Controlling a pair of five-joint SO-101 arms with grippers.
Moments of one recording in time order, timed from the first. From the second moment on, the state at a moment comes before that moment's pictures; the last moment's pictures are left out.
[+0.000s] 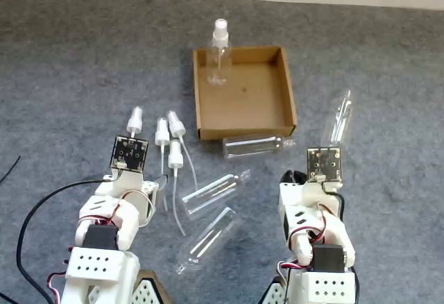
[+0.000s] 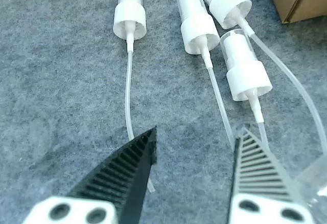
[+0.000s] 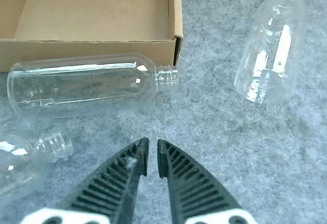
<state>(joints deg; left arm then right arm) -3.0 -81.1 96.2 40.3 -2.1 -1.8 -103.0 95.7 52.0 5.5</state>
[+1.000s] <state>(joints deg) -3.0 -81.1 96.2 40.3 -2.1 -2.8 -103.0 95.7 55.5 5.5</state>
